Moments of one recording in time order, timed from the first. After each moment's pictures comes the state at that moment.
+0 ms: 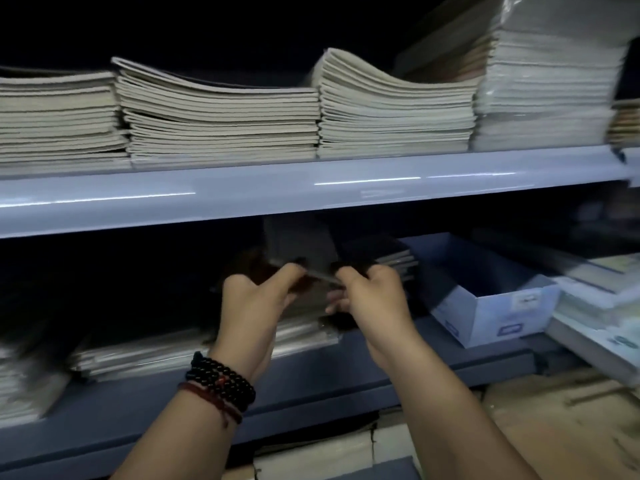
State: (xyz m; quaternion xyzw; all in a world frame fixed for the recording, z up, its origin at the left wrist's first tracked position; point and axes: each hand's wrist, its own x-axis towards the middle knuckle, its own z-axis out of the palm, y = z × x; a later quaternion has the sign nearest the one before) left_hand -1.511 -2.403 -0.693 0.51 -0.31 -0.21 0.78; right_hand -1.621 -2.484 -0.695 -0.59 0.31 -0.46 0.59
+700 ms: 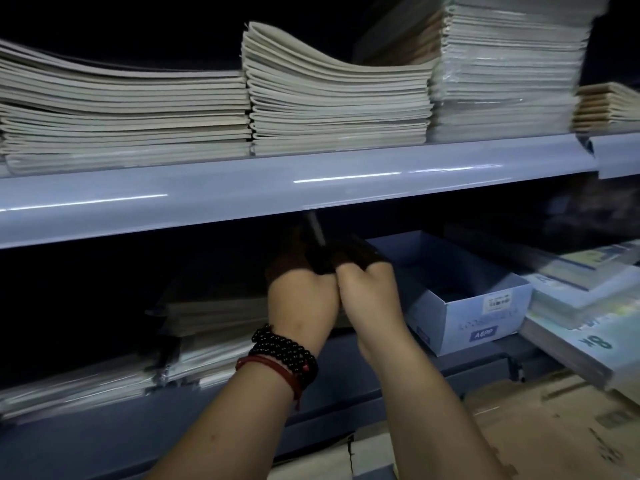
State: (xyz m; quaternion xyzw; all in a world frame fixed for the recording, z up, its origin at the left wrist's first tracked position) left_hand -1.575 -2.496 -0.688 0.65 -0.43 0.03 0.63; right_hand -1.648 -2.530 -0.691 -0.57 0.28 -0.51 0.58
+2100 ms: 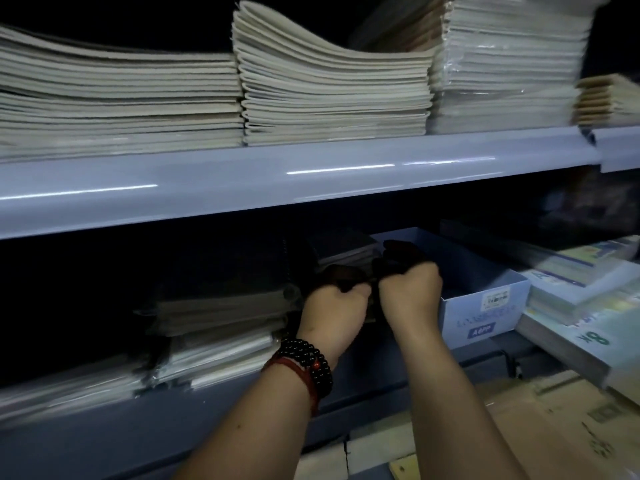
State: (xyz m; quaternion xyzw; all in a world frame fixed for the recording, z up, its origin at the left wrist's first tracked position) left_hand -1.590 -2.521 -0.720 0.66 -0.38 -0.28 0.58; right_hand -1.671 -2.596 -0.725 -0.60 0.41 -0.59 0.36
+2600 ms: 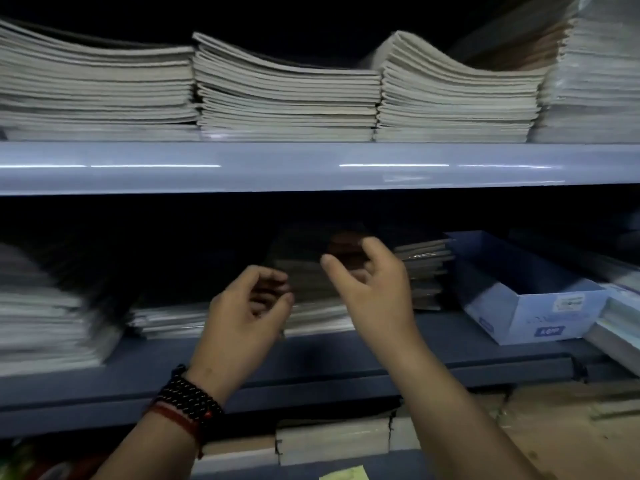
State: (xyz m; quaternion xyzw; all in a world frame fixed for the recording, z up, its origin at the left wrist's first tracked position) left_hand -1.474 -2.337 -0.732 0.67 -0.45 -0.03 0.60; right_hand -1.597 -2.459 -0.709 -0.71 0.16 -0.54 0.43
